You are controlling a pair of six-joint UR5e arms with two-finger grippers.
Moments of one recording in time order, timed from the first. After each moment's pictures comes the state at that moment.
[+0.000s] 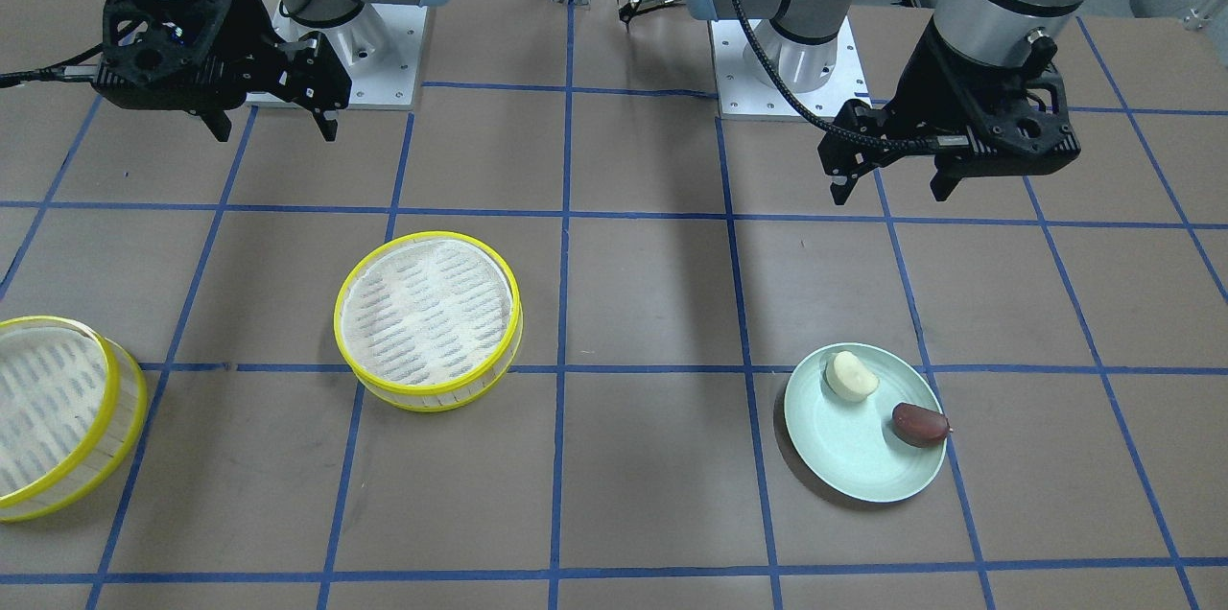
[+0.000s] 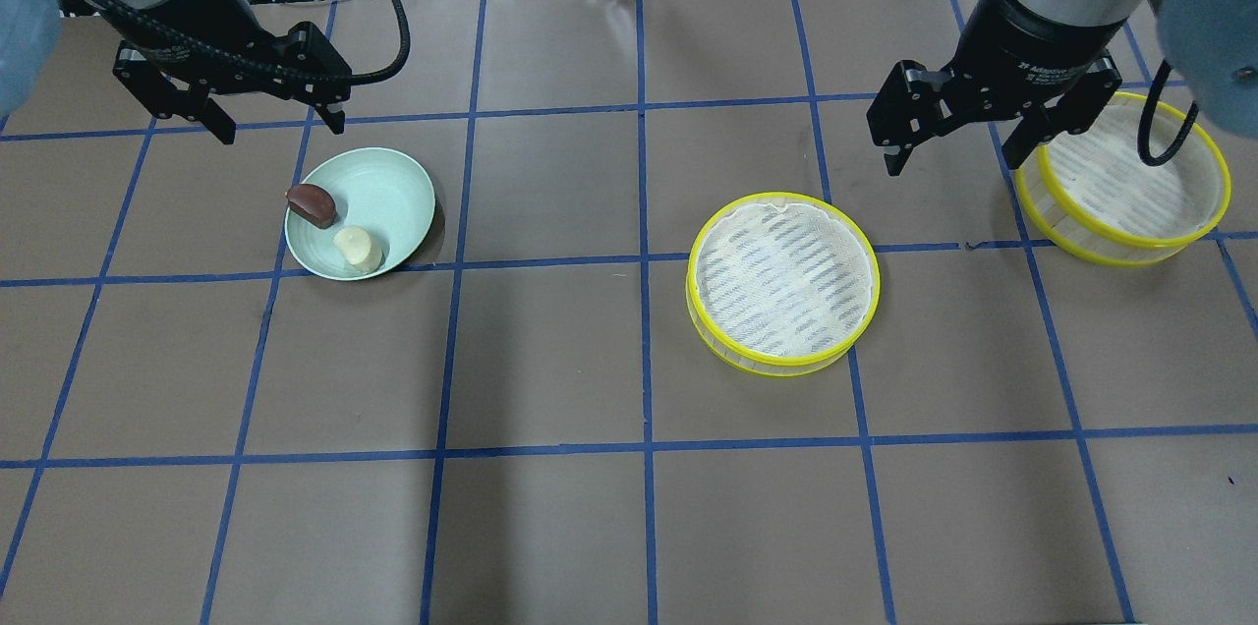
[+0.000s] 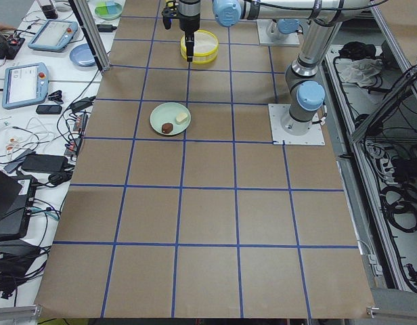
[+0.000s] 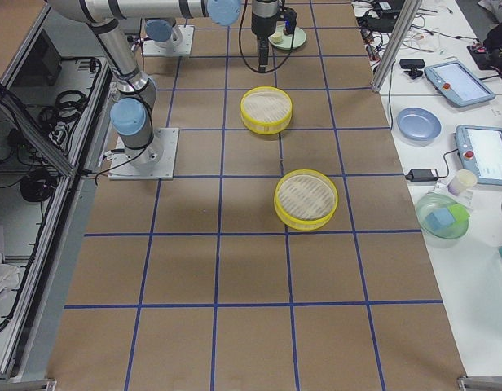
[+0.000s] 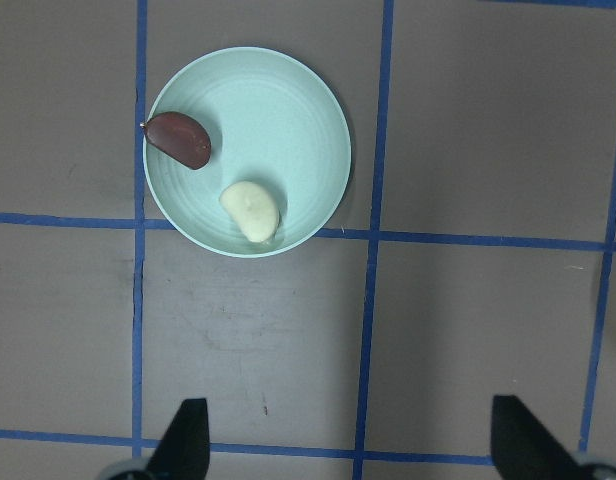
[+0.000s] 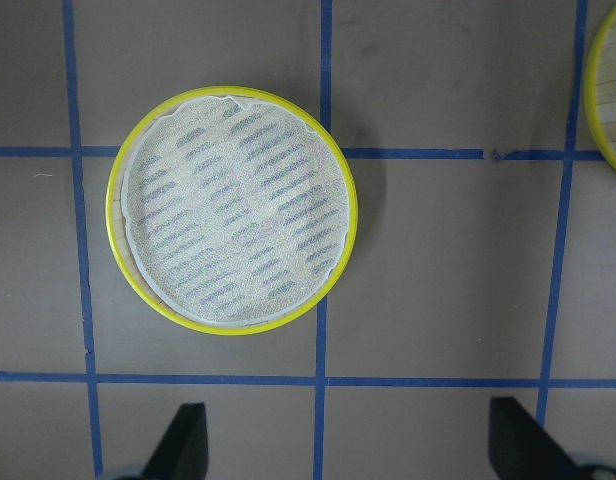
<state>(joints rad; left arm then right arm) -1.49 -1.59 -1.54 -1.54 1.58 0.01 1.54 -1.63 1.61 -1.53 -1.56 -0.04</state>
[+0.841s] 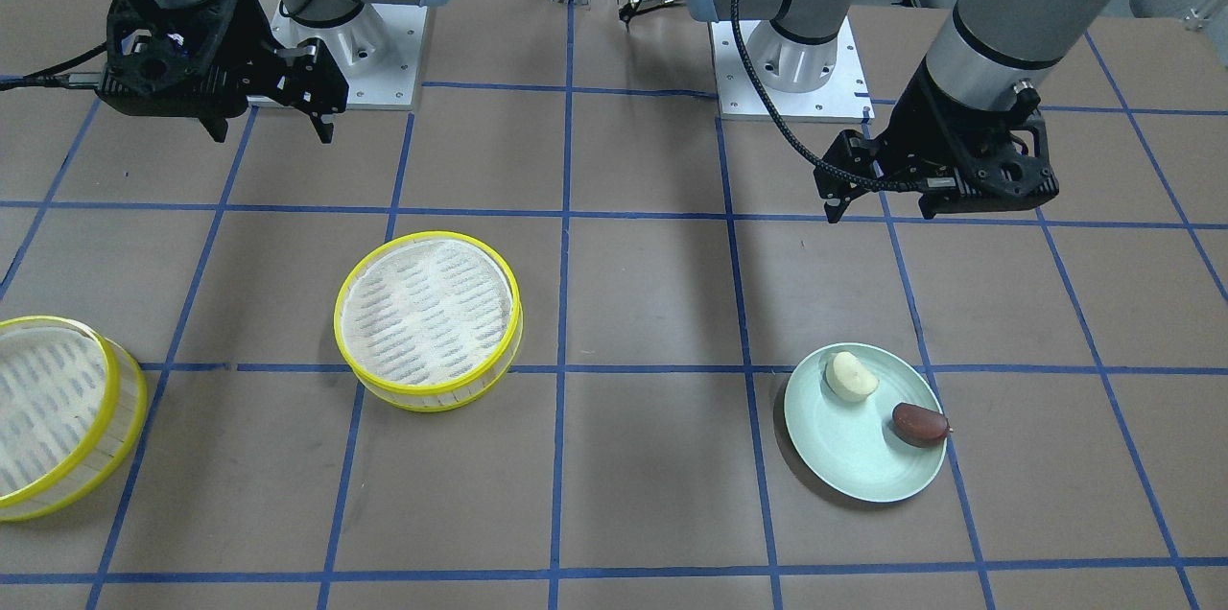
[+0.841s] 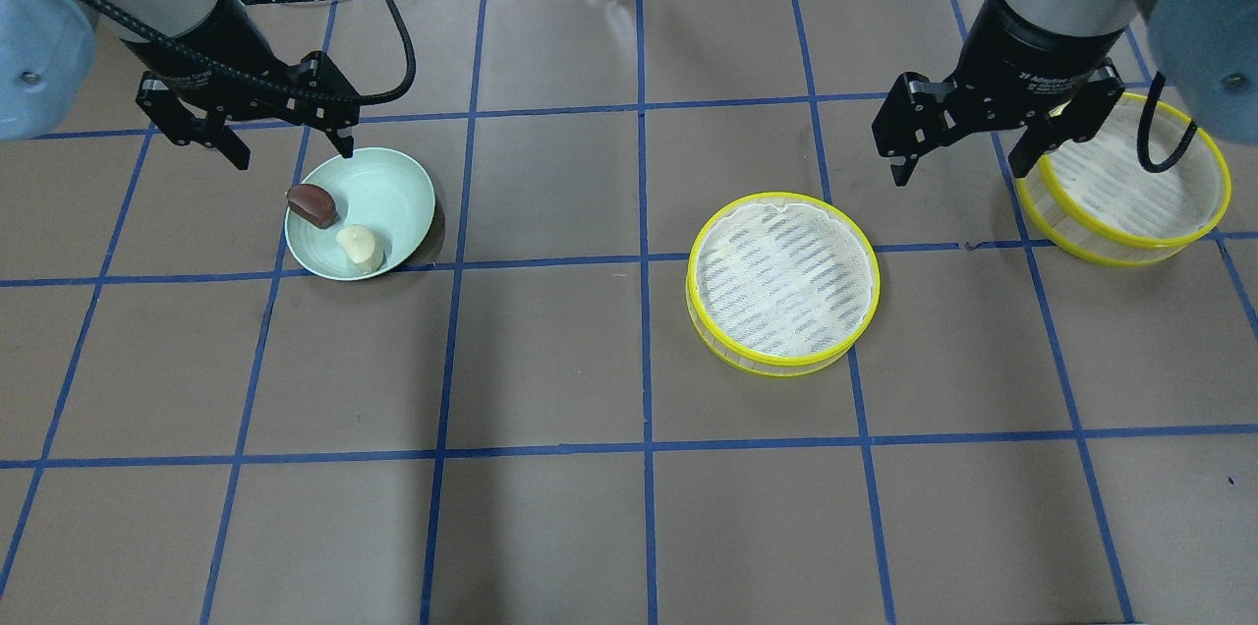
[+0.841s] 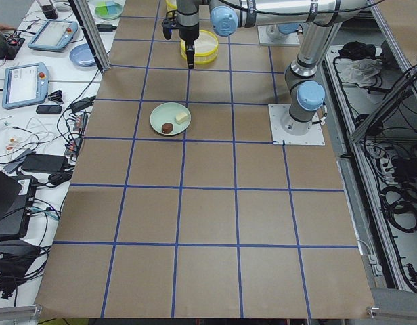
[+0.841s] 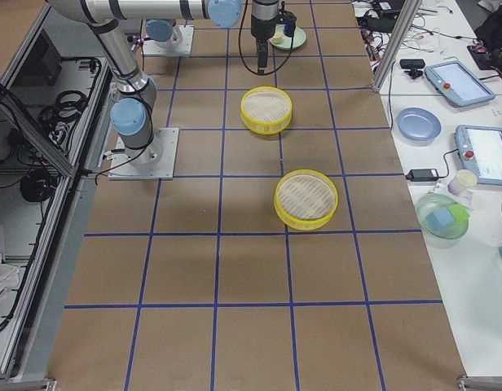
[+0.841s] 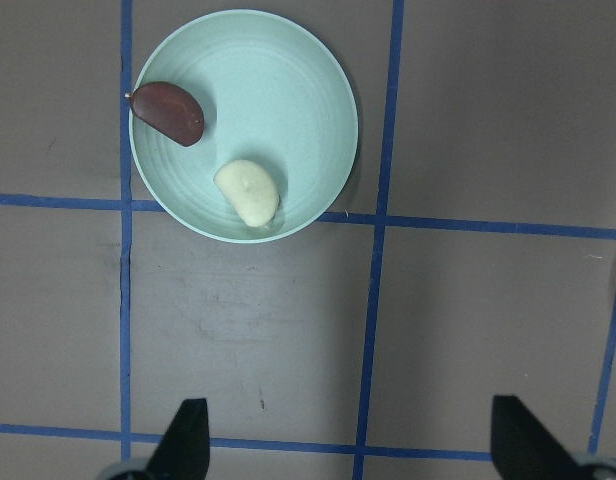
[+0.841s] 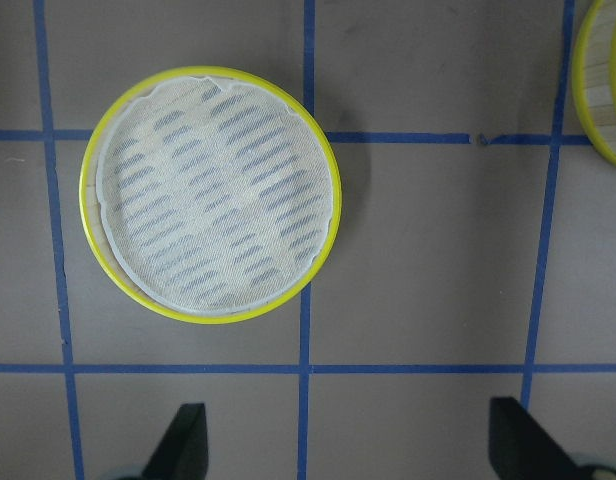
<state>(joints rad) -1.47 -1.61 -1.60 -1.52 1.57 0.02 1.54 -1.63 1.62 -1.50 -1.60 -0.04</state>
